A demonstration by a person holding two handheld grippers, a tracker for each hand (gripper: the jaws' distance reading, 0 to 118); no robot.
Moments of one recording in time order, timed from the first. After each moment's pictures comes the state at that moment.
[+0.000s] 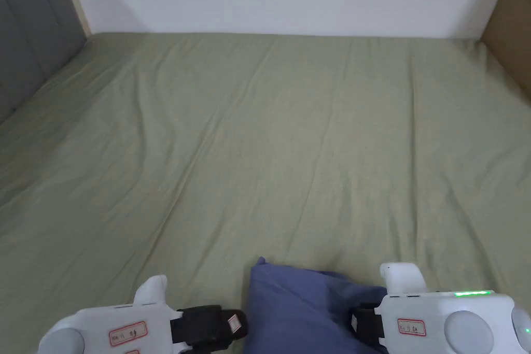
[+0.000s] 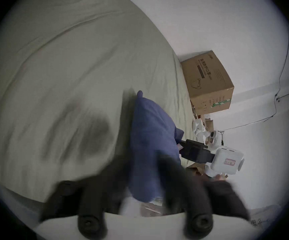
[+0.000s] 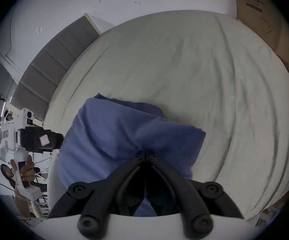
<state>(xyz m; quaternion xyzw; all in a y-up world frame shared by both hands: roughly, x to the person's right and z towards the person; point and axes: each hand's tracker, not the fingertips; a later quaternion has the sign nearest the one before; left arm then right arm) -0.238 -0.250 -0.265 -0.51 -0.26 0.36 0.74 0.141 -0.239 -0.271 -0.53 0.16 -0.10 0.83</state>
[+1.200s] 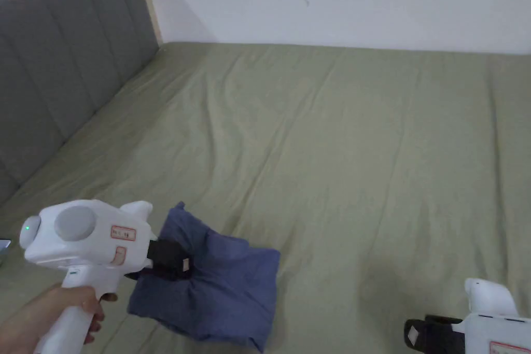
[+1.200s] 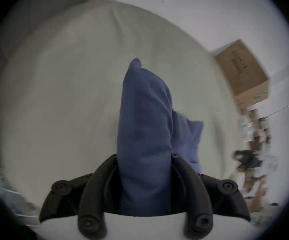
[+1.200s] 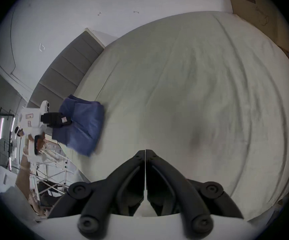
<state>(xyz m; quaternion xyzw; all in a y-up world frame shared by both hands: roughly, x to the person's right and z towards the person) -0.410 -0.196 -0.387 -0.57 -0.10 0.10 0.81 0.107 -0.214 -0.280 -0.50 0.17 -0.17 0.83</state>
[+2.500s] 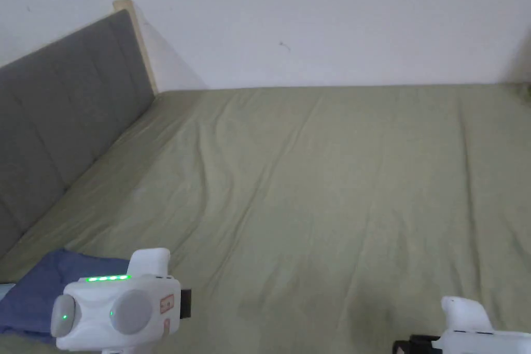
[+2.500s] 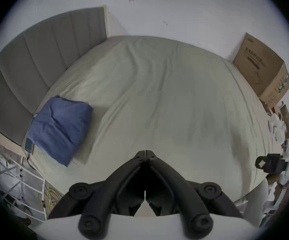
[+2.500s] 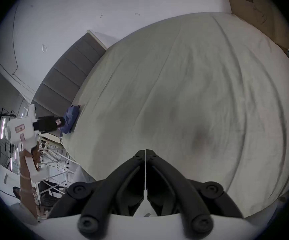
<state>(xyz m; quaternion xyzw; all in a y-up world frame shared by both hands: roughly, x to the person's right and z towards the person) -0.279 -0.168 -0.294 -0.45 0.01 0.02 0.89 0.128 -0.205 -0.250 -0.49 0.18 -0.19 0.84</state>
